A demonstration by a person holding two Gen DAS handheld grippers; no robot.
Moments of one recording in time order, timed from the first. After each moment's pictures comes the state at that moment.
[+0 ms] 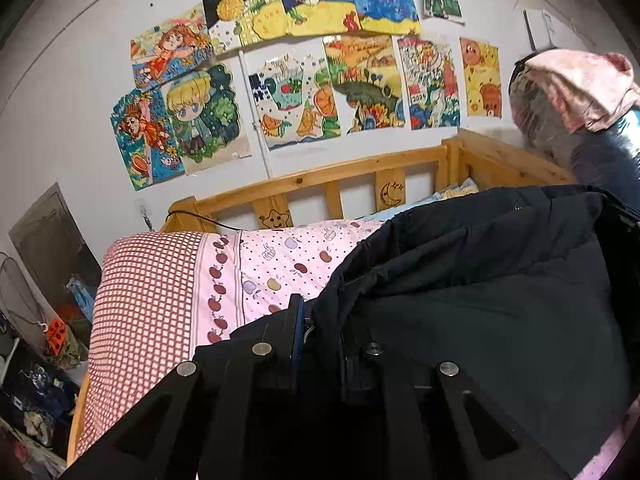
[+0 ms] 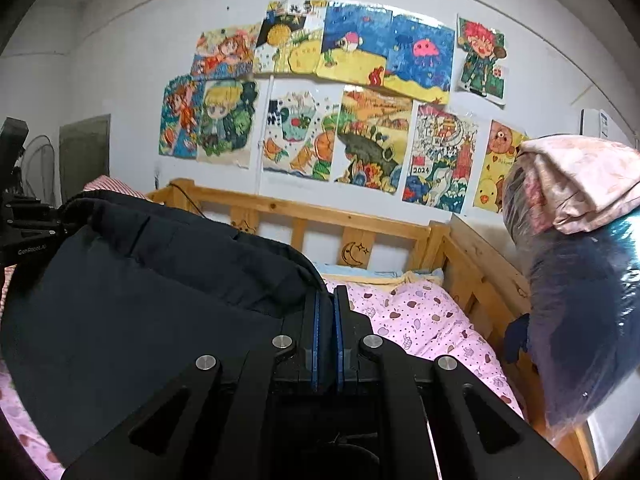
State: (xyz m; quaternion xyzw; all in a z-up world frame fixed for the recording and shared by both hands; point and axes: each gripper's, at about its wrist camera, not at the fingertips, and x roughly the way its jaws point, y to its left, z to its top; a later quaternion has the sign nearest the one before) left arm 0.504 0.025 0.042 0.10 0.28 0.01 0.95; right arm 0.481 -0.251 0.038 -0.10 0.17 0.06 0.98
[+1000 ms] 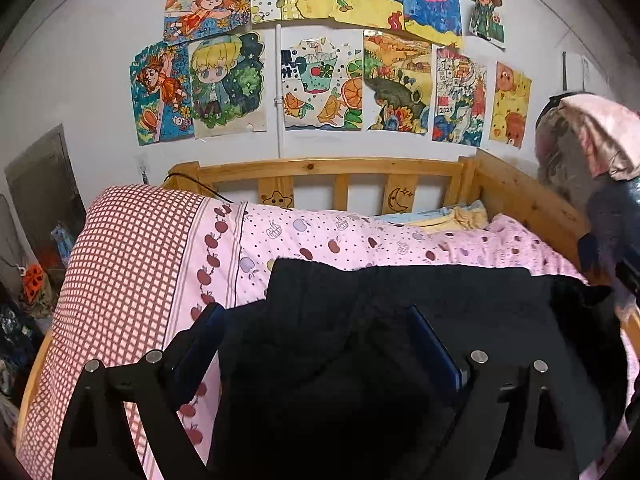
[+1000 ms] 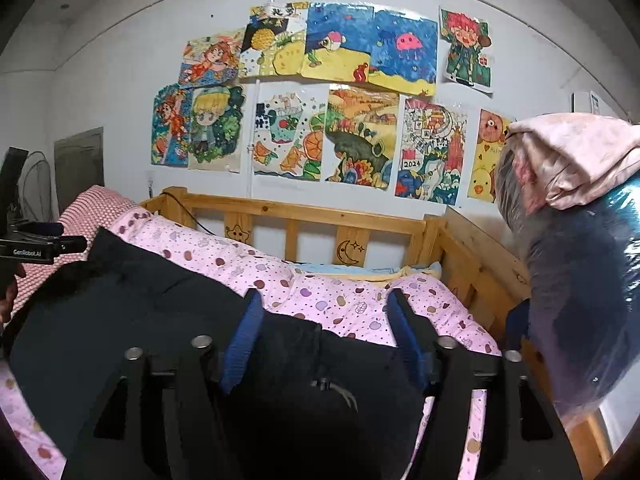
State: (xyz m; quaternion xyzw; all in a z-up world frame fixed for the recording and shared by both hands) left arm 0.514 0.061 0.023 0.00 0.29 0.02 0.96; right arm 0.473 -0.280 0.026 -0.06 0.16 0.07 0.98
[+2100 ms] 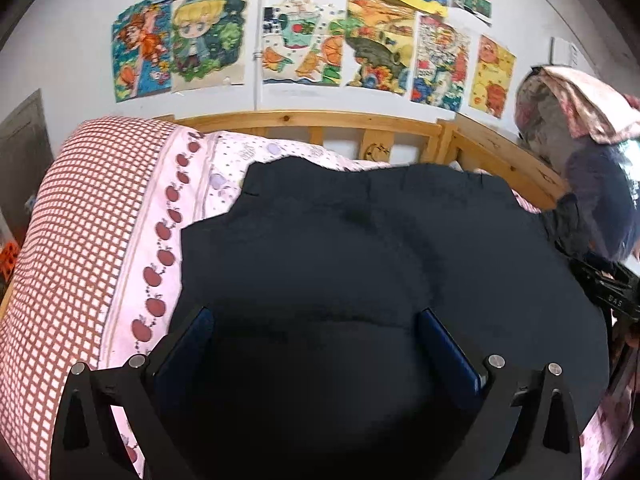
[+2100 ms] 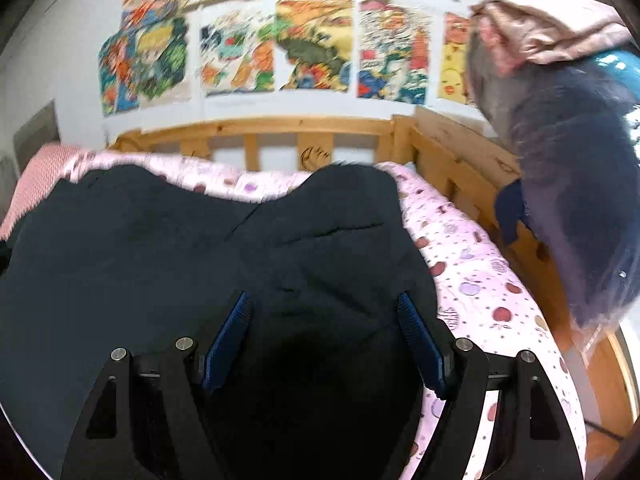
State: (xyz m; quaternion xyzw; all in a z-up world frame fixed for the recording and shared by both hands) left arm 0.492 0.061 -0.037 -0.03 0.34 -0.03 0.94; right arm 0.509 -0.337 -0.048 -0.02 0.29 0.00 0.96
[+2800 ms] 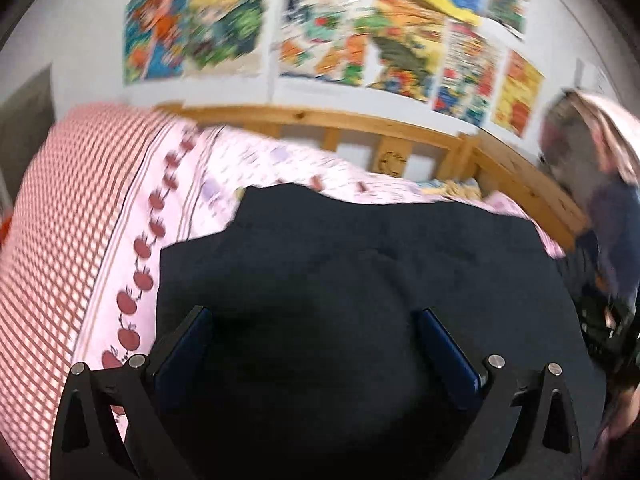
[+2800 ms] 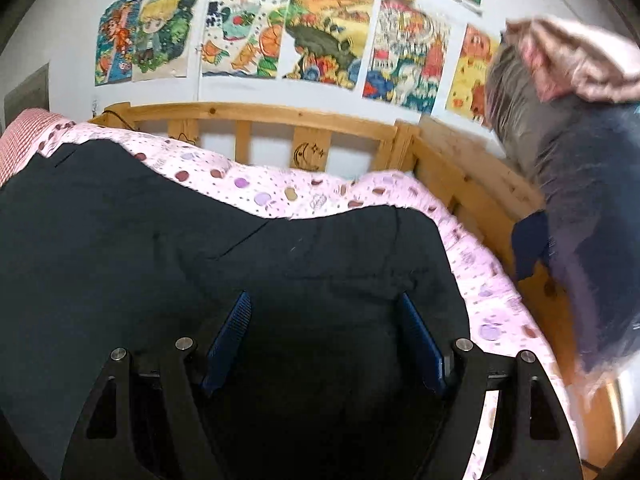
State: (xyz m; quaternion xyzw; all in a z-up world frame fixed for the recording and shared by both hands) left arm 0.554 0.063 -0.047 -0.08 0.35 0.00 0.93; right arm 0.581 -0.310 -0.067 -0.08 0.31 -0.02 0.95
